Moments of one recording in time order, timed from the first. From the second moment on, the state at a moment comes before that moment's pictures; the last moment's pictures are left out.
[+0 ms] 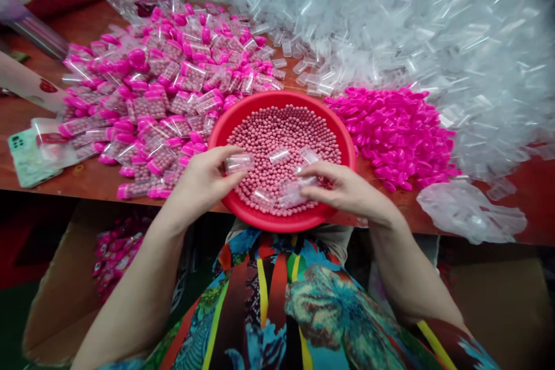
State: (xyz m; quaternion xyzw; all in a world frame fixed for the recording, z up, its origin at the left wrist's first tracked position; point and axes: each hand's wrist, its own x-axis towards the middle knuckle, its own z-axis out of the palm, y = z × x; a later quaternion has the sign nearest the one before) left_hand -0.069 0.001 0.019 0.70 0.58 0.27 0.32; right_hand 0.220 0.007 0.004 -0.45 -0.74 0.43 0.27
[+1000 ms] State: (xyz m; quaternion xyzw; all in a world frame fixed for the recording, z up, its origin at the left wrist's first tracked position) left_hand 0.032 0.117 -0.030 0.88 0.46 -0.03 0.13; right_hand 0.238 0.000 -0.009 -0.49 -0.74 0.19 0.42
